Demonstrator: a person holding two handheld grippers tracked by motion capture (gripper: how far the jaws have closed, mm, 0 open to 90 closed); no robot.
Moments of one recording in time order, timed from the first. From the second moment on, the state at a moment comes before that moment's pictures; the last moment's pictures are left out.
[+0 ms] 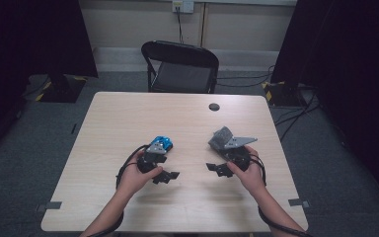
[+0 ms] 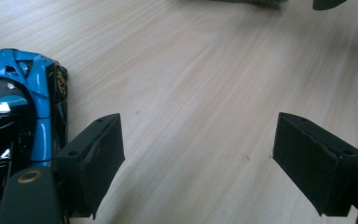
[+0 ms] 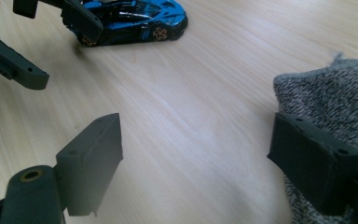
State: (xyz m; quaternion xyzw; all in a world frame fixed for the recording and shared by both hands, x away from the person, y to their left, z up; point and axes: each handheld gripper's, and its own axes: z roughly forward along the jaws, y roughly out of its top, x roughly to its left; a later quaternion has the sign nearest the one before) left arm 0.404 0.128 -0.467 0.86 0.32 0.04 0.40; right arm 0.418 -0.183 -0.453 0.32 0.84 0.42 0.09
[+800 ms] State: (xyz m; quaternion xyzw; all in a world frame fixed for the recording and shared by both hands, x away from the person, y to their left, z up) left arm 0.382 0.122 -0.477 0.87 0.28 0.02 0.40; right arm 0.398 -0.185 -0.466 0.30 0.85 0.43 0.07
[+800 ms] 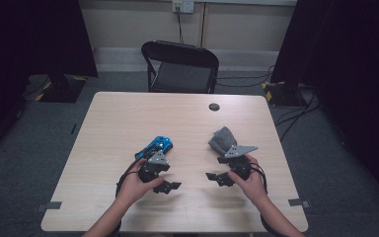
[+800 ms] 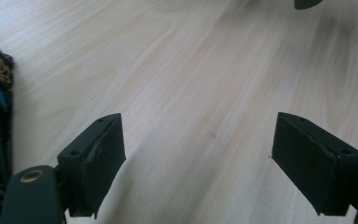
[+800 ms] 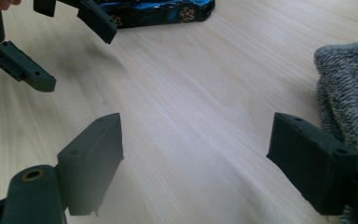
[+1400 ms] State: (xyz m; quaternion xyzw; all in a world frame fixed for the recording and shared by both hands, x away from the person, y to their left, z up) left arm 0.371 0.117 -0.479 0.88 0.26 0.02 0.39; right arm 0.385 -0.190 -0.476 0.30 0.85 0.43 0.05
